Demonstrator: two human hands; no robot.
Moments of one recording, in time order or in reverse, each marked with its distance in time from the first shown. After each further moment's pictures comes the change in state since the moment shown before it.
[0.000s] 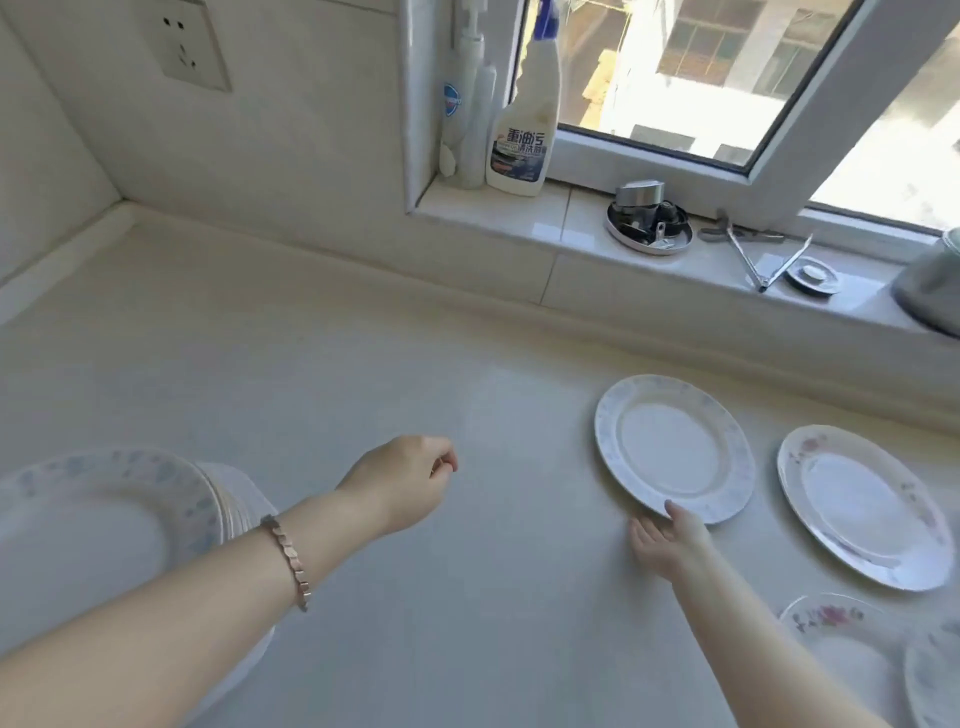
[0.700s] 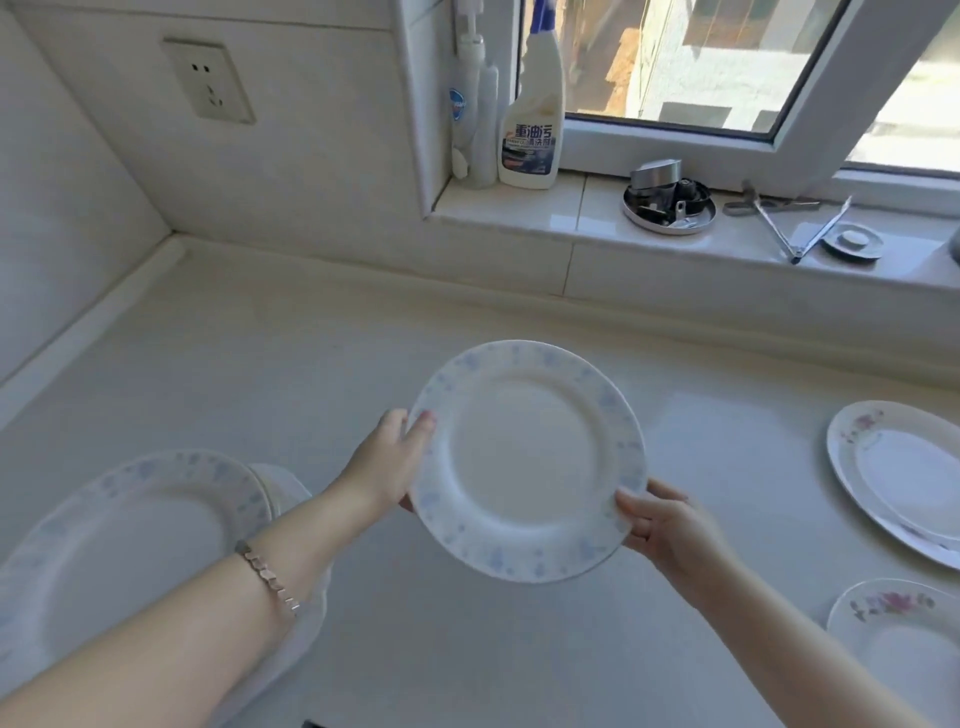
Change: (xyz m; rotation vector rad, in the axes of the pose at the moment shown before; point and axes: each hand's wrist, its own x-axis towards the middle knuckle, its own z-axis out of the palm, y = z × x) left_hand -0.015 -0.008 -0.015 -0.630 0.198 -0.306; right_hand -0.096 0.033 0.000 -0.534 -0.601 -0.212
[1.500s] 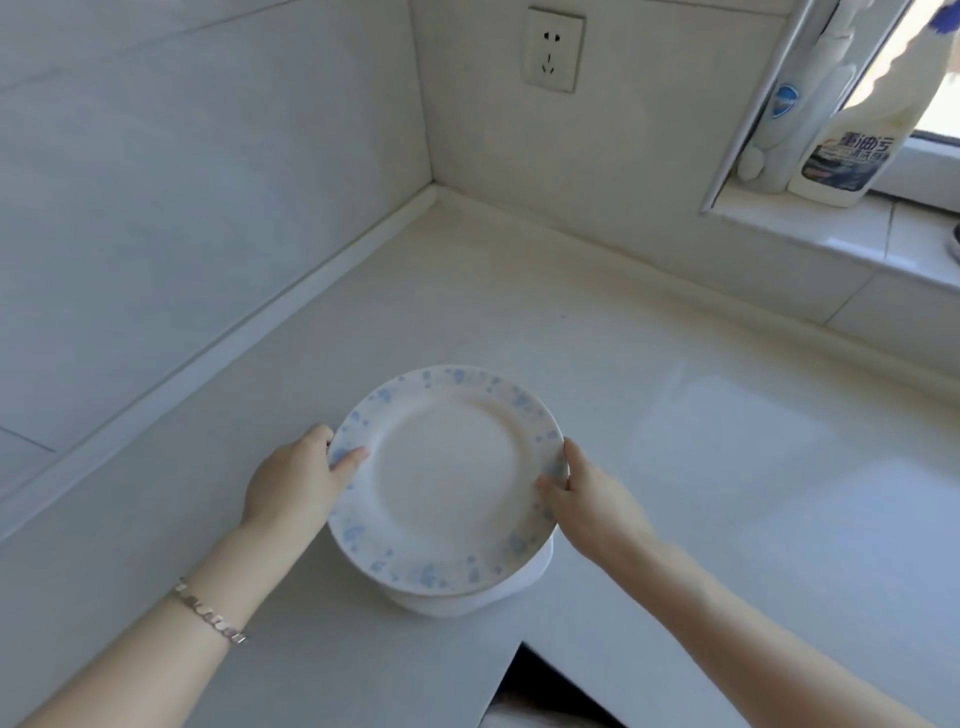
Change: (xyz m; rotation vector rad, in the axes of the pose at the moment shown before) left_hand -0.086 -0.194 -0.246 0.693 0.572 -0.137; right_hand -0.020 0.123 0.272 -1.476 -0.254 -0.291
